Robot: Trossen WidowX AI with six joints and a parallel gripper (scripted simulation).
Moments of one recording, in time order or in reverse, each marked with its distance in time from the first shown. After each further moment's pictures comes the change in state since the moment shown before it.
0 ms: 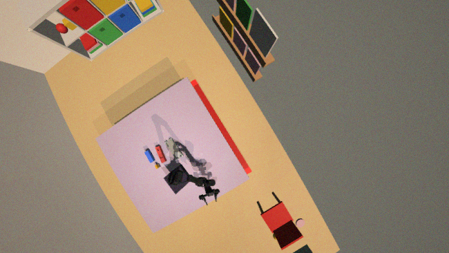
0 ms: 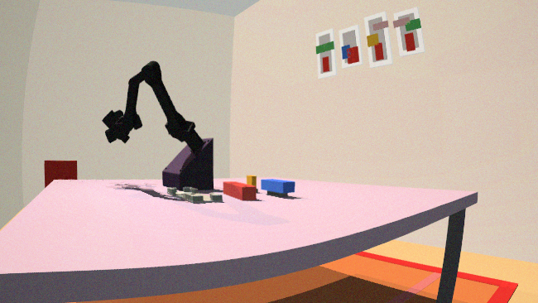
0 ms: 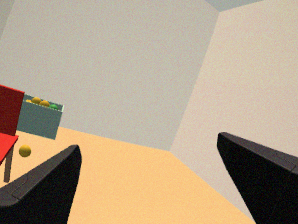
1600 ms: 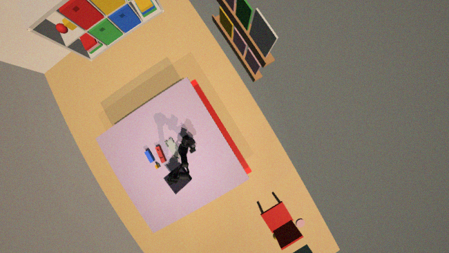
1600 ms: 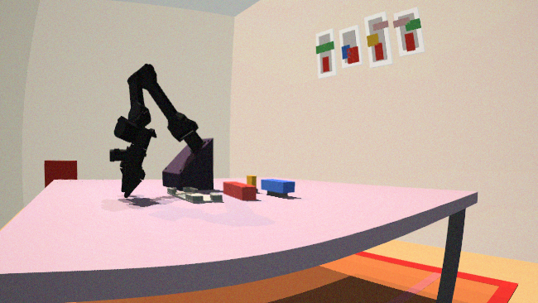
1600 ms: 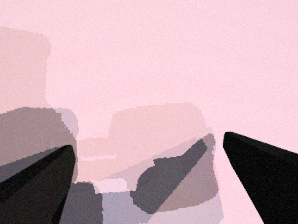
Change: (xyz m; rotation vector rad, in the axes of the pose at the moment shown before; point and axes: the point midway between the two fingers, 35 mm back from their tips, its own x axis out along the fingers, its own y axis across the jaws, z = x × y) arm -0.563 -0.019 -0.108 -0.640 0.598 1.755
